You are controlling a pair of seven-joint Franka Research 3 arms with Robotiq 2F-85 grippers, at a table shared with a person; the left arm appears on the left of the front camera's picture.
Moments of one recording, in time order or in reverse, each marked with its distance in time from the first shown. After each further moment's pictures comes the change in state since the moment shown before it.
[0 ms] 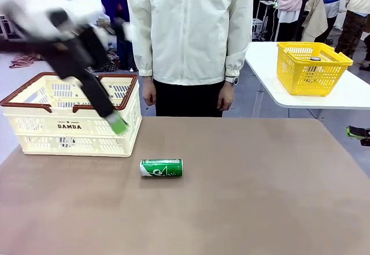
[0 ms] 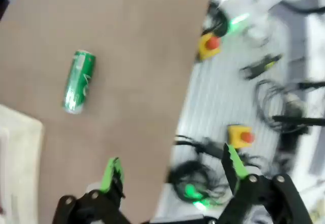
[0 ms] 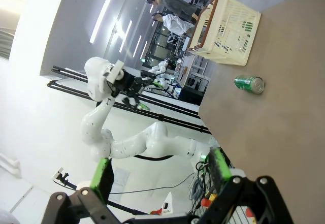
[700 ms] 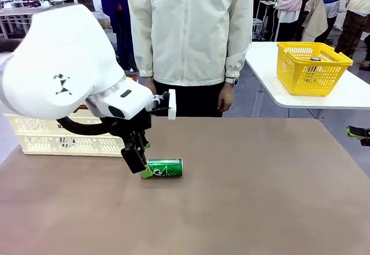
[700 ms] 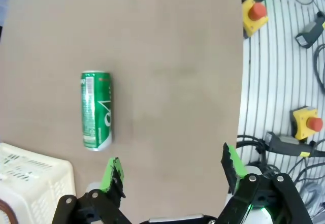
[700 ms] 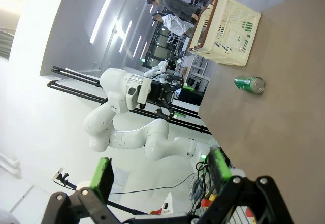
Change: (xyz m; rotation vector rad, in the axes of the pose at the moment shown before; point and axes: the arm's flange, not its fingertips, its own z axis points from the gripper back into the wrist) left arm 0.006 0.009 -0.108 0.149 0.065 -0.259; right arm 0.000 0.000 0.000 0.000 0.000 0.000
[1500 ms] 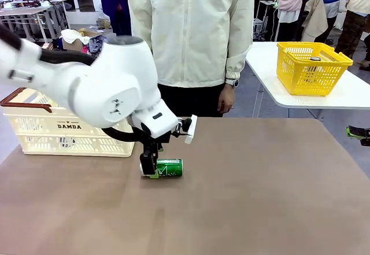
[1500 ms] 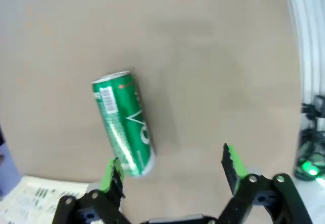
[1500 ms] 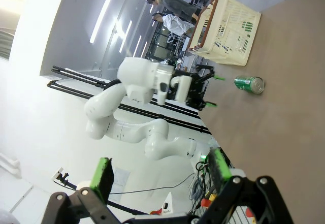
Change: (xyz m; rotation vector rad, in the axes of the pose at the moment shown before) left arm 0.023 0.062 -0.099 0.018 0.219 -0.246; right arm 0.000 0.000 0.000 0.000 0.000 0.000
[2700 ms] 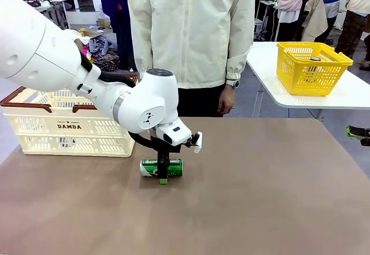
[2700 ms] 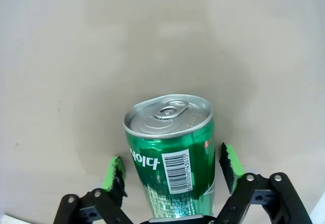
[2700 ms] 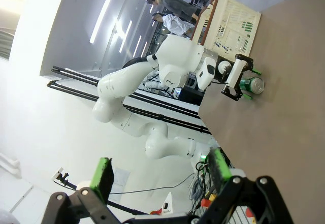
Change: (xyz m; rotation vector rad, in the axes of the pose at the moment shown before) left arm 0.011 0.074 -0.108 -0.130 0.085 0.075; right arm 0.000 0.000 0.000 0.000 0.000 0.000
